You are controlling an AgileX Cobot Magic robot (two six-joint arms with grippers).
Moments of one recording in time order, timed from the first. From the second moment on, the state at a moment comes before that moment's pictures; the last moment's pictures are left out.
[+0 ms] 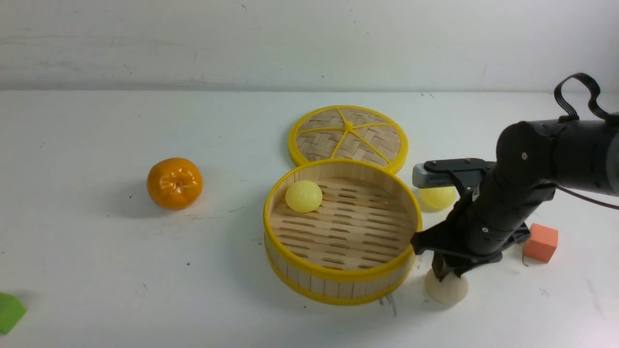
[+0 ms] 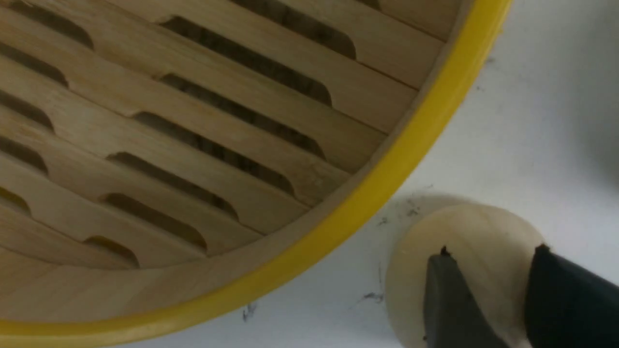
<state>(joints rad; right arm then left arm) 0.32 1.83 -1.20 0.18 0.75 0.01 -0.53 0.02 -0.09 -0.16 0.26 -0.16</state>
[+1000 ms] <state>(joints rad) 0.43 1.90 -1.46 0.29 0.75 -0.07 -0.53 0.02 -0.09 -0.16 0.26 -0.16</state>
